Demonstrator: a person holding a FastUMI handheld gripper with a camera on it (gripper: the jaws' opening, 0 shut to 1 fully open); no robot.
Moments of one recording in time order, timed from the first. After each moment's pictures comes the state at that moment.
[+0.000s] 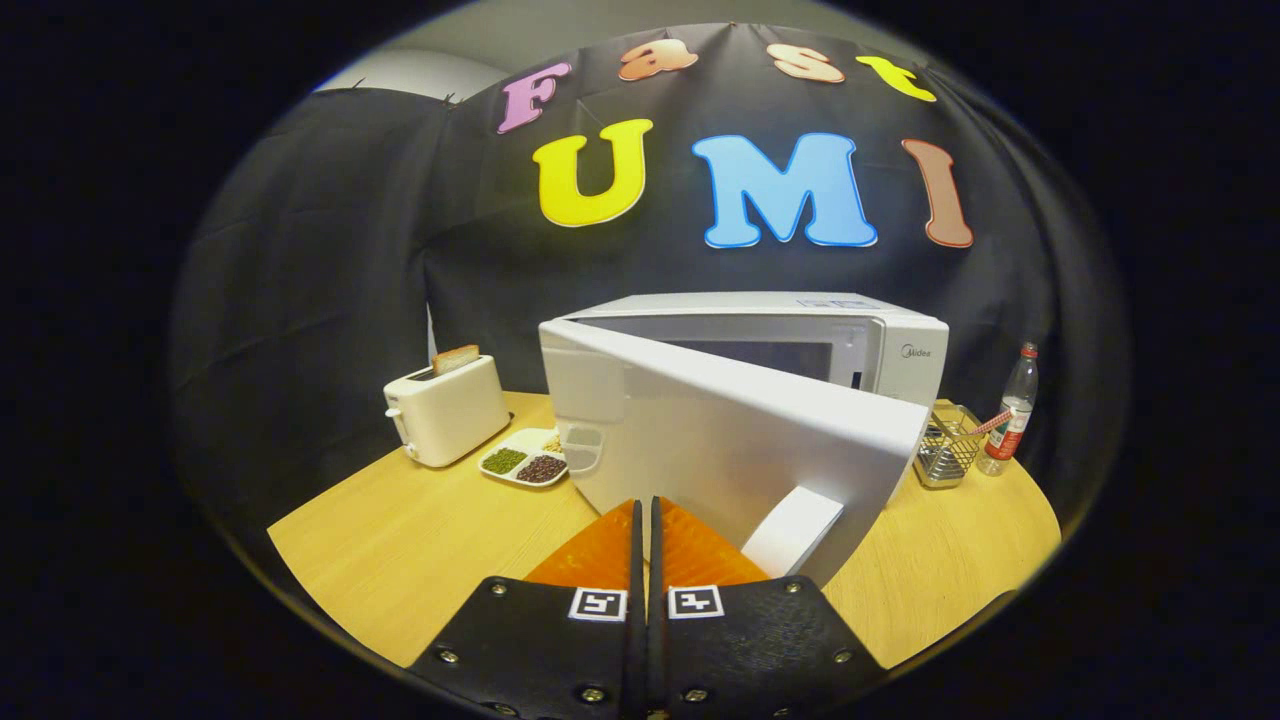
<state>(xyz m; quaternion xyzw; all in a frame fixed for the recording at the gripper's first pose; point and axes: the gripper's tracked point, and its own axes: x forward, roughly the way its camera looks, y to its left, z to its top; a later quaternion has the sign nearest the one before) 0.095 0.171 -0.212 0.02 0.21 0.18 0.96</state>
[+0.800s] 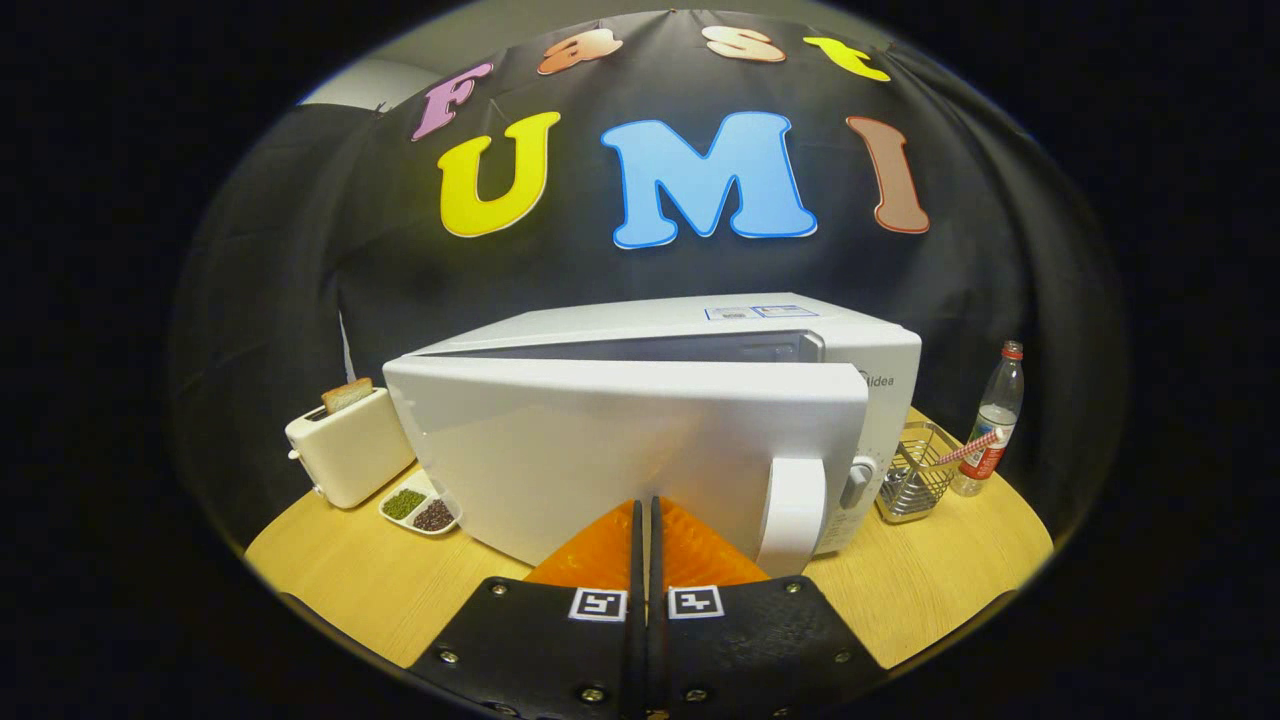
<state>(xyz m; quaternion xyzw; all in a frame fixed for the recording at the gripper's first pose) 0.209 0.113 -0.226 0.03 0.21 0.10 0.97</state>
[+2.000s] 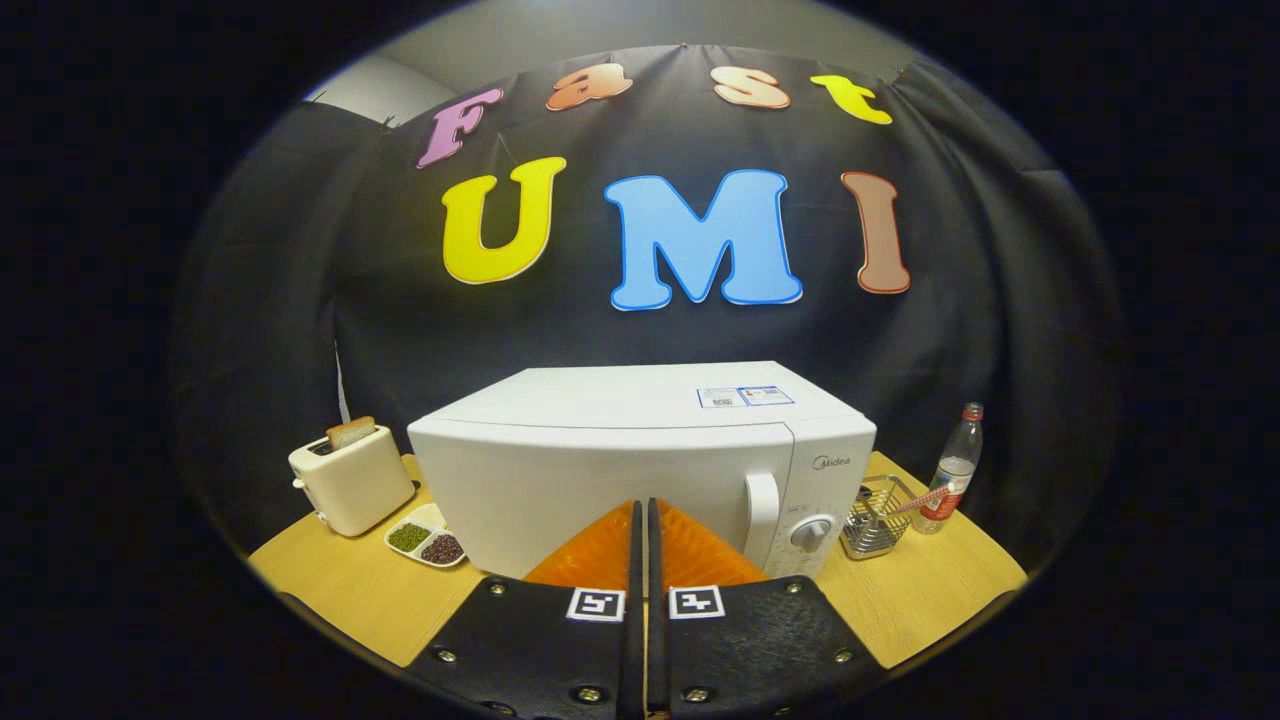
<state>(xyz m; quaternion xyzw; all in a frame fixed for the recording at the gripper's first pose) 0.172 0.110 -0.146 0.02 0.15 0.08 0.99</state>
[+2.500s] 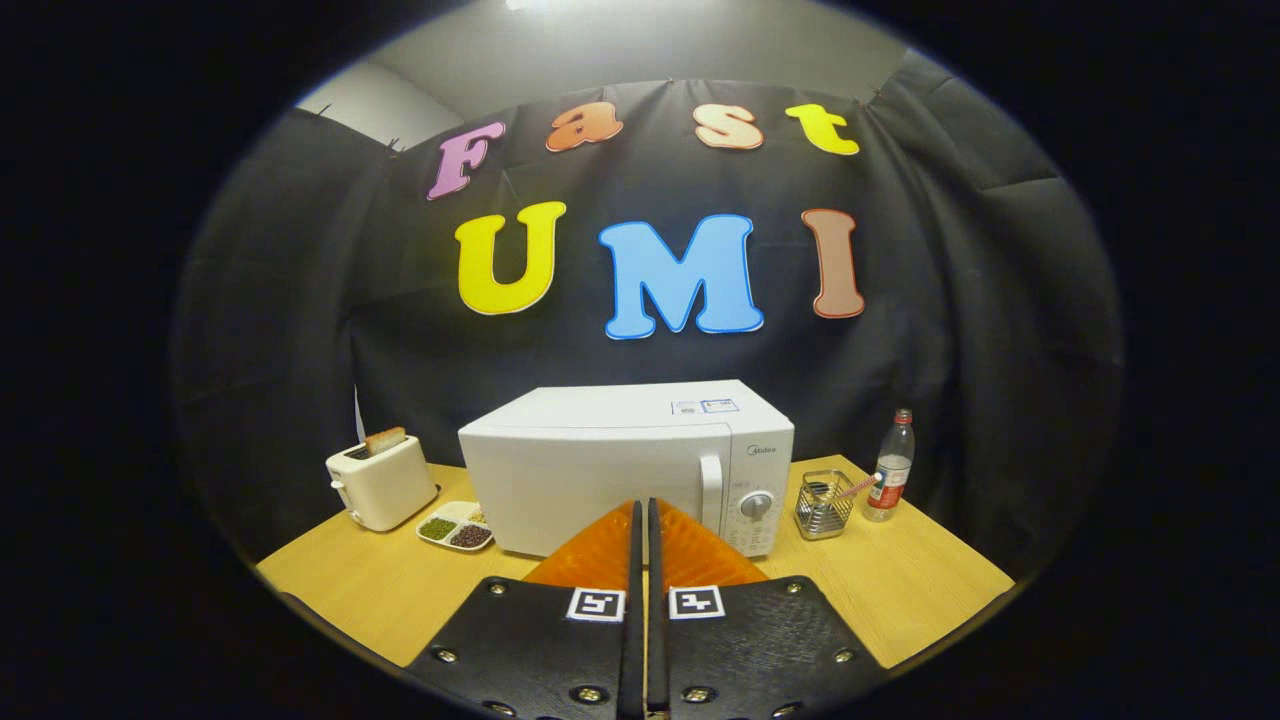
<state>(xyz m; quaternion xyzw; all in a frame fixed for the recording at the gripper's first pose) 0.062 0.082 -0.103 0.03 0.12 0.06 0.99</state>
